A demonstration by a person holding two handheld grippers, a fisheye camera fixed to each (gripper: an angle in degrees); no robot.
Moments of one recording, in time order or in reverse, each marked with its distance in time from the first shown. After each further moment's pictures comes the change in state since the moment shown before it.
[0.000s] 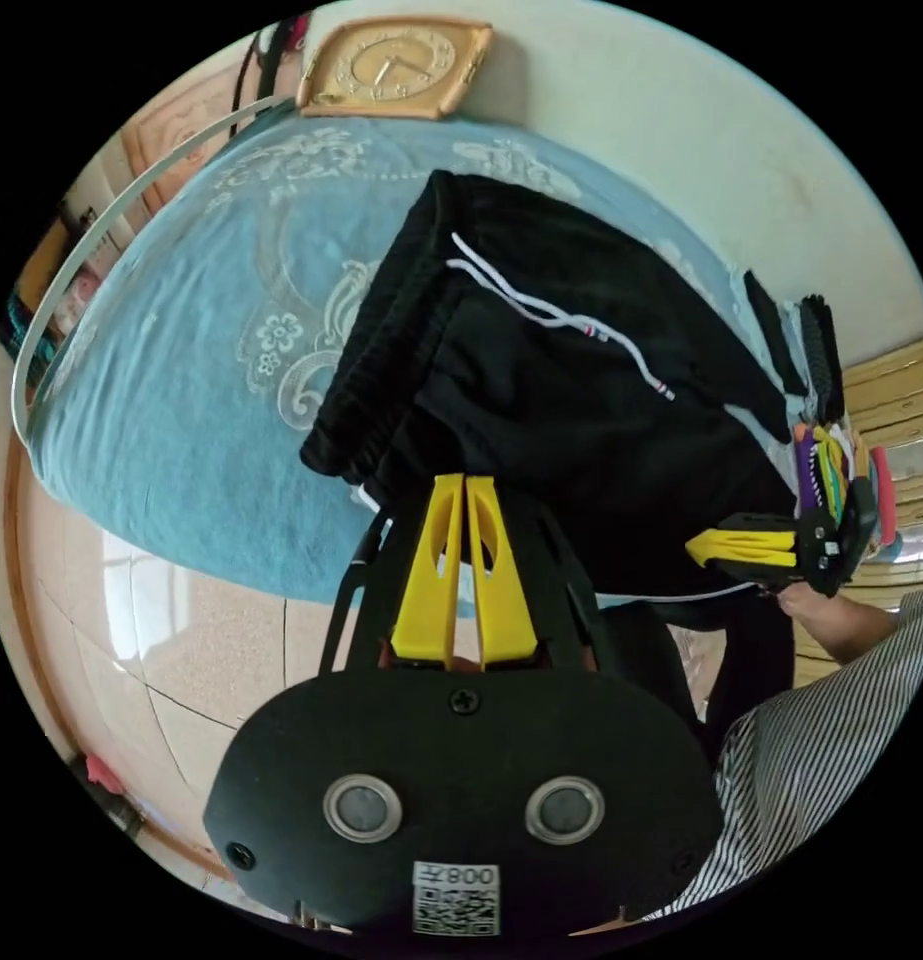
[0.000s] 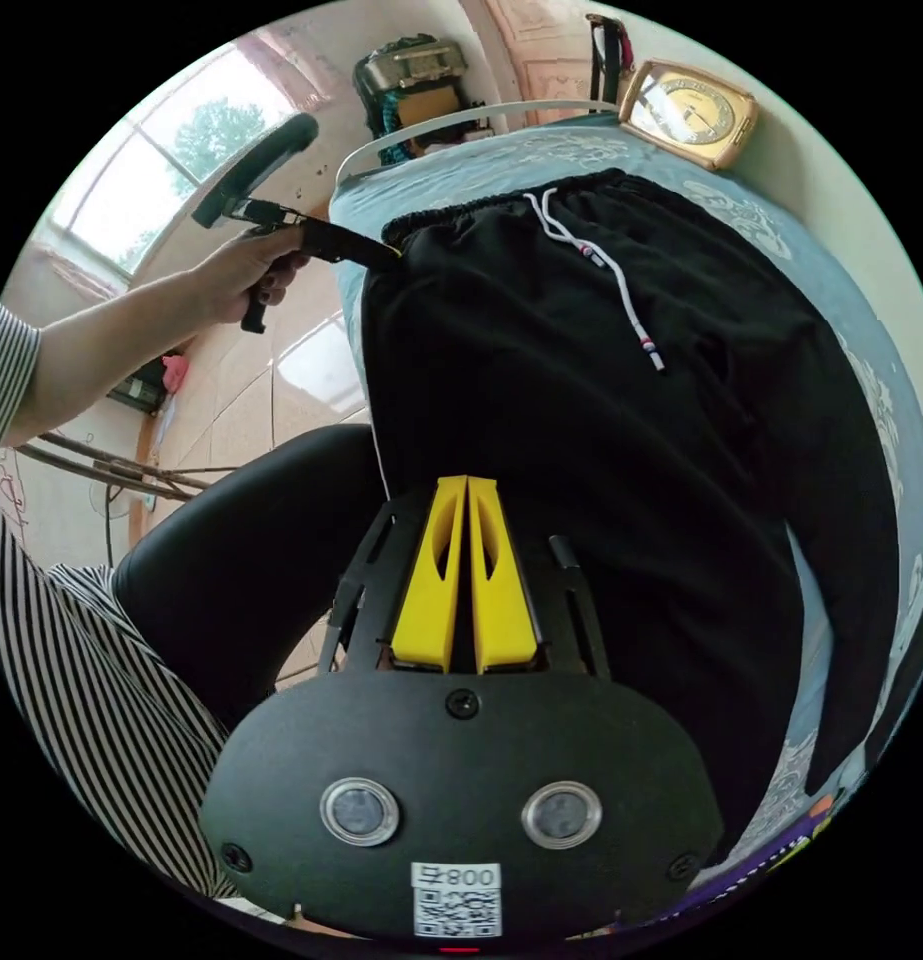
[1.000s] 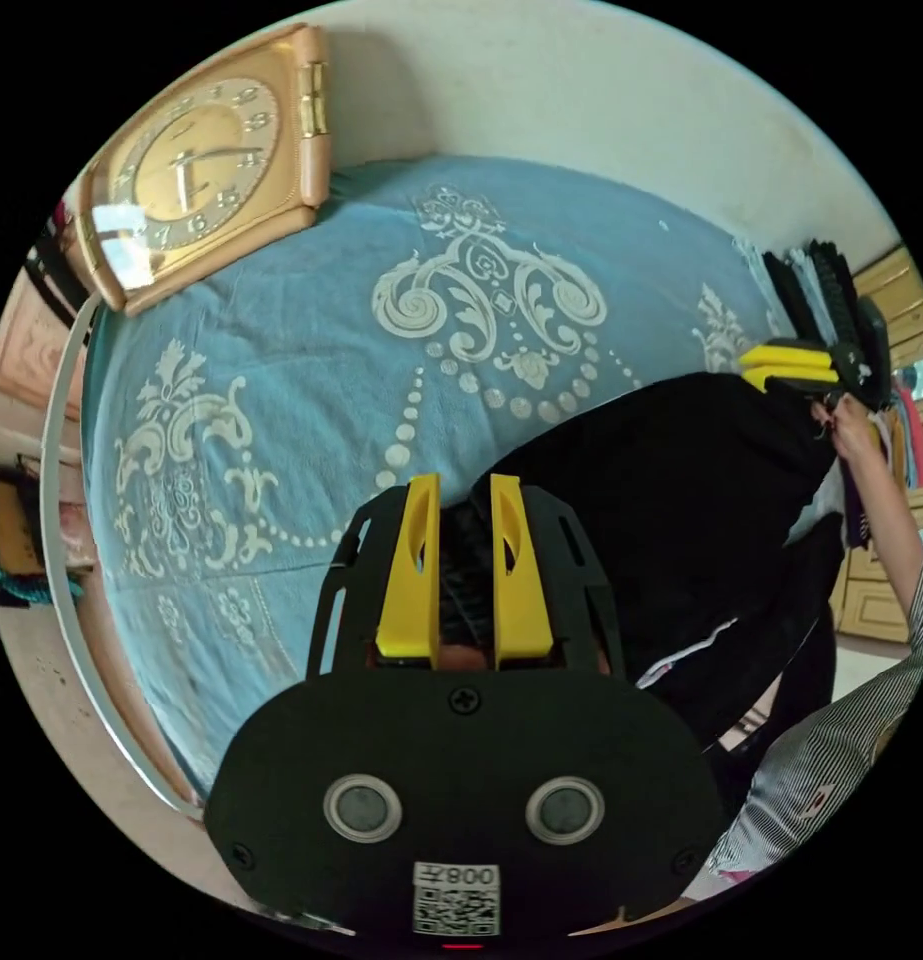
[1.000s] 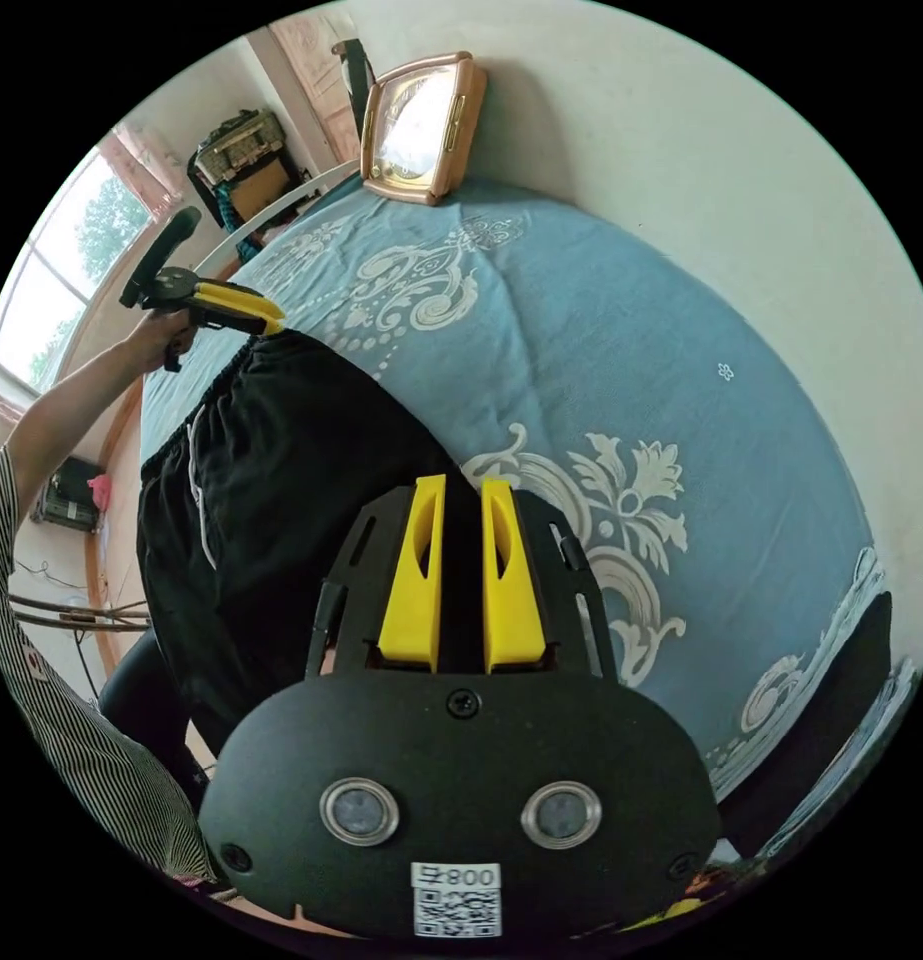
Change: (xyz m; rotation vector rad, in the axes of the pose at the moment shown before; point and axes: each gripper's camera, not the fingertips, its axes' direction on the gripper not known) left arm 0.189 -0.436 -0.004 -0.111 -0.172 0.406; right arm 0.294 -0.101 -0.158 0.125 0.204 0.189
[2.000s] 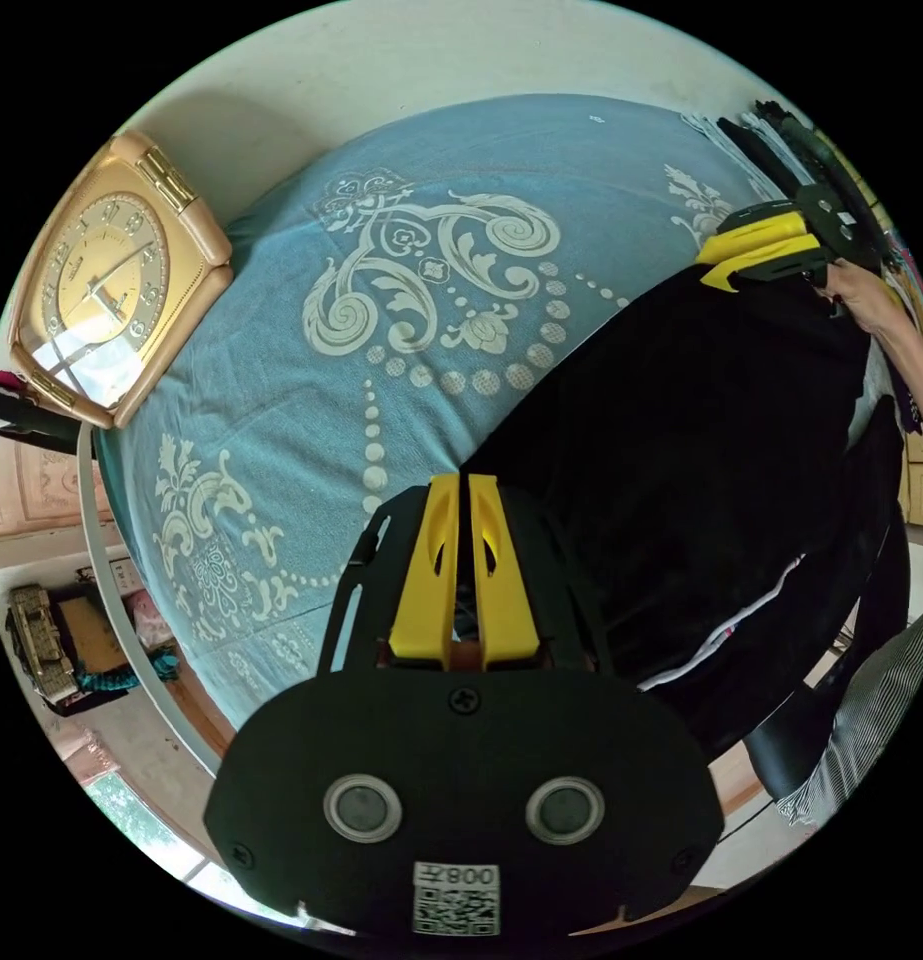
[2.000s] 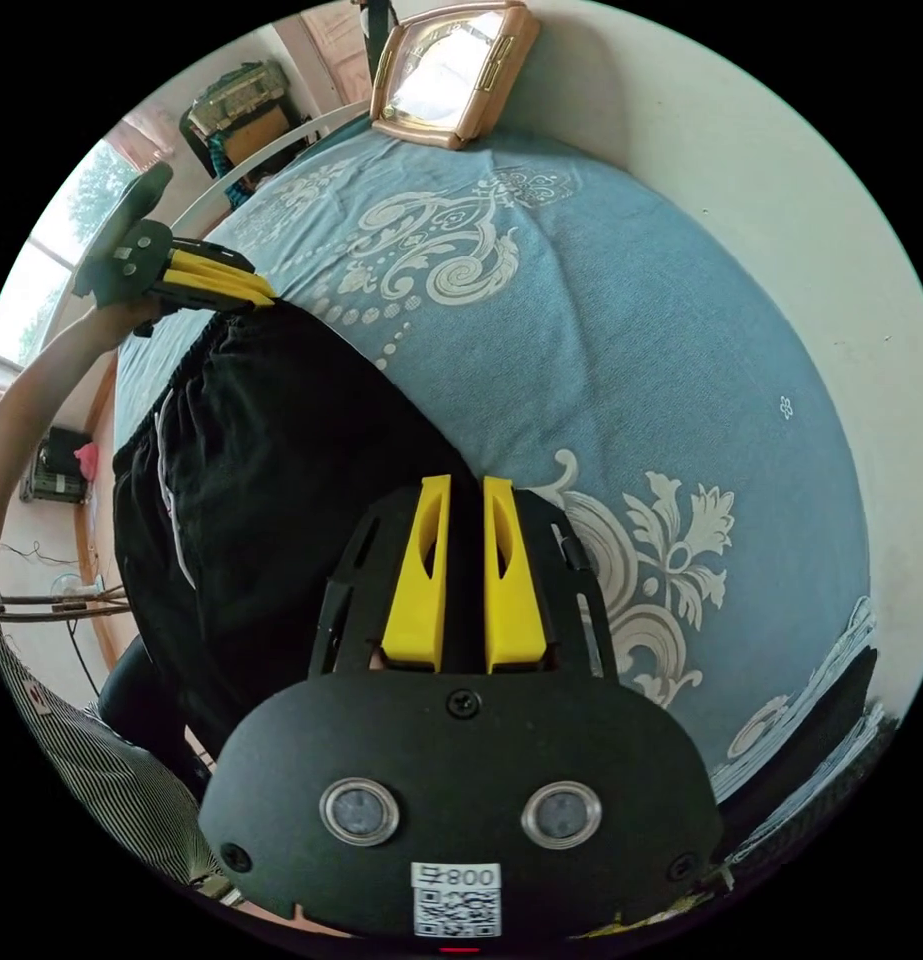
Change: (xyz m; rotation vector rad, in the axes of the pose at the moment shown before) left arm 0.116 -0.115 -0.090 -0.085 -0.185 0.242; right arm -0.029 -0.021 -0.032 -0.119 0.042 -0.017
